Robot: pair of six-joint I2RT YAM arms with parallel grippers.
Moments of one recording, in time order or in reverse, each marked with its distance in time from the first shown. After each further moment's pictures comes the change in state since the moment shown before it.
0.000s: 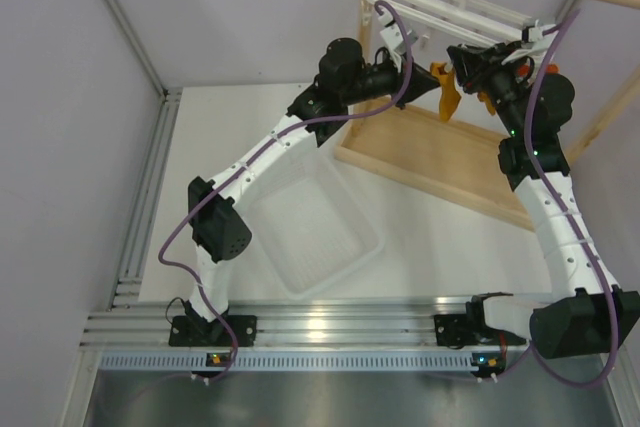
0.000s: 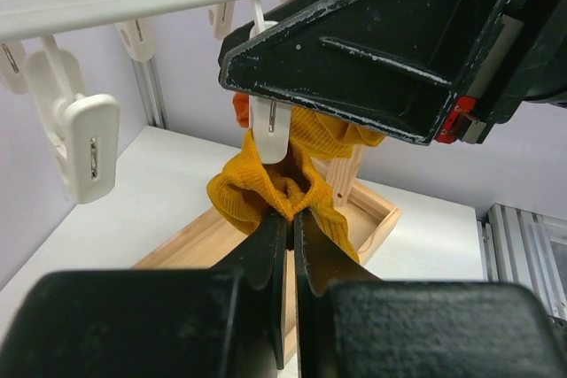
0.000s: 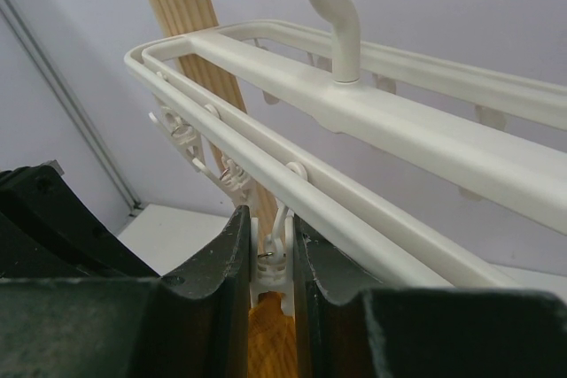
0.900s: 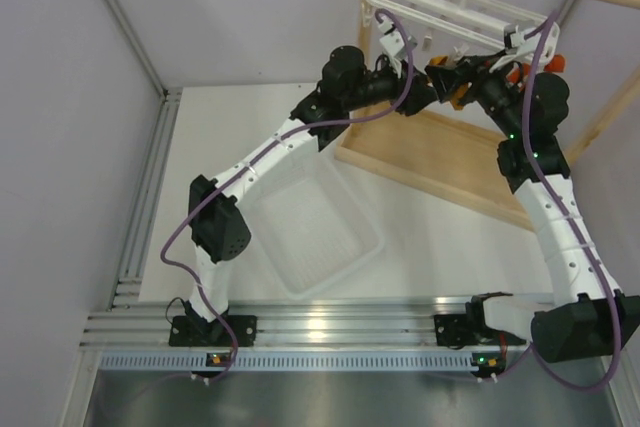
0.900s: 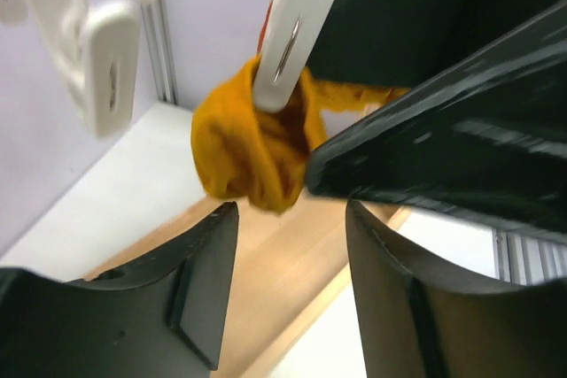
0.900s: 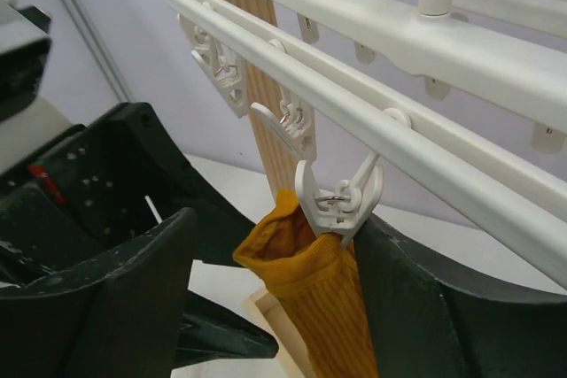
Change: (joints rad) left arm 0.000 -0.003 -0.059 0.042 -0.044 -0.013; right arm 0.019 -0.014 0.008 -0.117 -0.089 -0.068
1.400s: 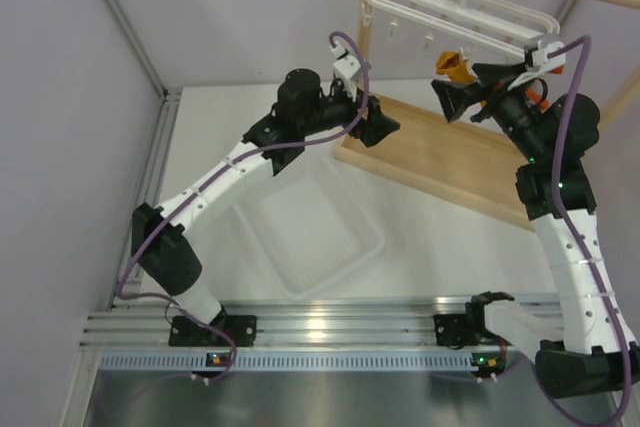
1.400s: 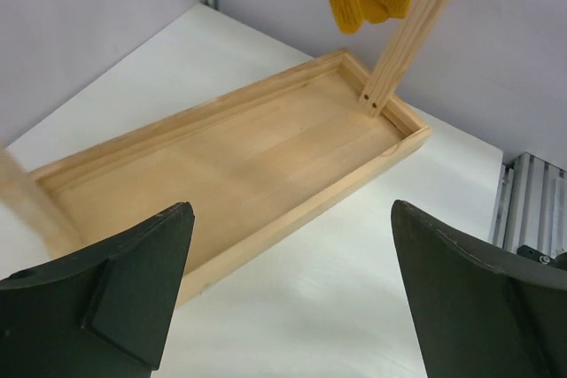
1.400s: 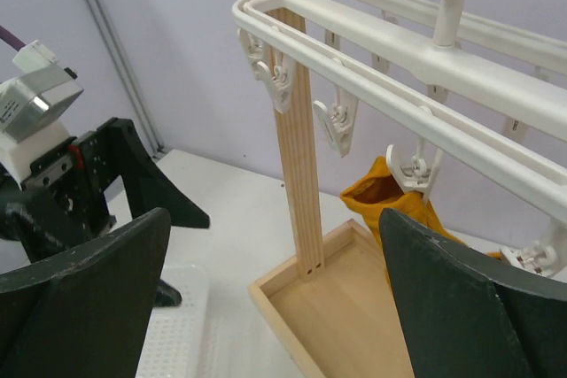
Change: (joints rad) left arm 0.061 -0.340 -0.462 -0.062 -0.064 0.016; right arm 0.001 -0.164 0.005 -0.146 -0.004 -0.044
